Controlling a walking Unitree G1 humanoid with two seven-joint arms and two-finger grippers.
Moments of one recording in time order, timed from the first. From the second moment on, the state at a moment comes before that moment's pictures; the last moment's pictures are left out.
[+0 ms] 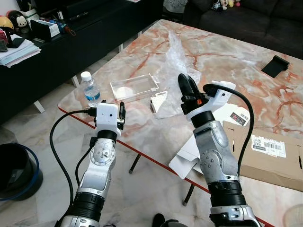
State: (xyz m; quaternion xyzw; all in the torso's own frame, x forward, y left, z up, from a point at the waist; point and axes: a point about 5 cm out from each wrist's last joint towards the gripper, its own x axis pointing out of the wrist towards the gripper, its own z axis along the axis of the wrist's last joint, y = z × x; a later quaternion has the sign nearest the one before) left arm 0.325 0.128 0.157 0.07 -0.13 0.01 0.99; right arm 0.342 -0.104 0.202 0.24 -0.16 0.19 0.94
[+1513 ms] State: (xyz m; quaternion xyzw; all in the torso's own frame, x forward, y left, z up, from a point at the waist) left arm 0.326 0.130 0.172 0.12 -0.19 0.05 0.97; right arm 0.343 -0.095 0.190 0.03 -0.22 0.15 0.96
